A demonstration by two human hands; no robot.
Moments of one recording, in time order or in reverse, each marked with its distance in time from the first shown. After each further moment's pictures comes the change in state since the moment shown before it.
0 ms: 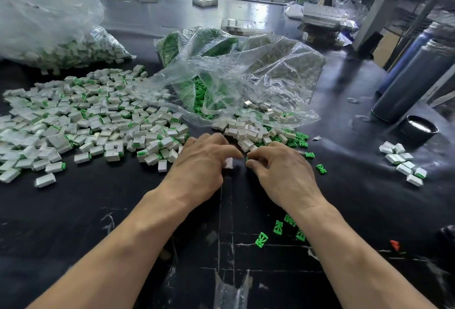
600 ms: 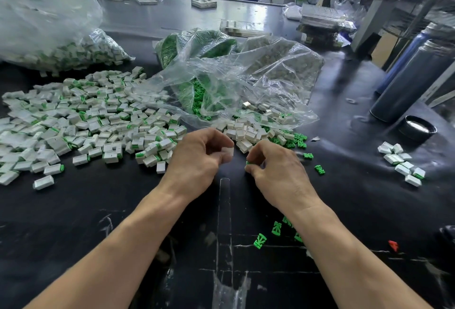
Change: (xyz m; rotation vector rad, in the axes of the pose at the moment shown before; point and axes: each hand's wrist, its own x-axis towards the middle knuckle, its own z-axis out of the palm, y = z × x) left_hand 0.001 0.003 -0.004 -0.758 0.158 -0.321; right_hand -0.002 -0.007 -0.001 0.167 -0.008 0.058
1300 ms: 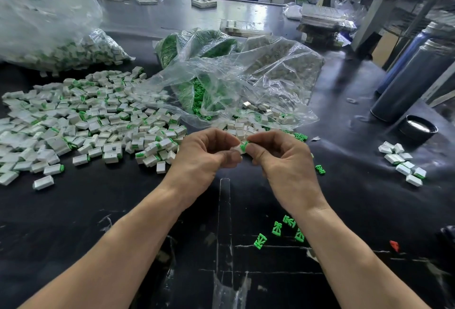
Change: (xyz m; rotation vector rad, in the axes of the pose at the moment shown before) left_hand -0.003 0.008 0.006 -0.468 -0.105 -0.077; right_hand -0.005 -0.005 -0.003 0.875 0.127 -0.040
